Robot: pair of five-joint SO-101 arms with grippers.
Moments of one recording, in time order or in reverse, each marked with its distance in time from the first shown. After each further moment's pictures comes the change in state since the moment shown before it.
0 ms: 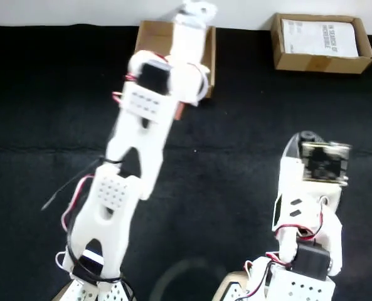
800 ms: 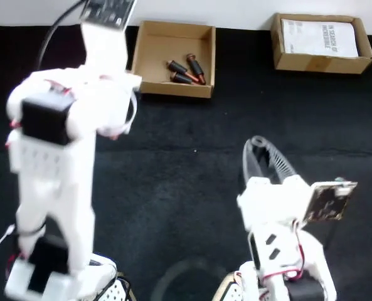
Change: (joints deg) left arm -7.6 -62.9 59.3 0.4 -5.4; right arm -23.4 -18.8 -2.4 17.1 -19.0
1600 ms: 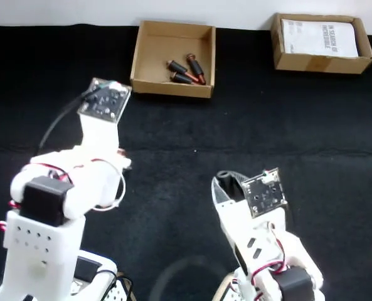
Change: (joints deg) left arm 0.8 -37.3 56.5 -12.0 0.0; right arm -10.4 -1.1 8.5 8.0 15.0
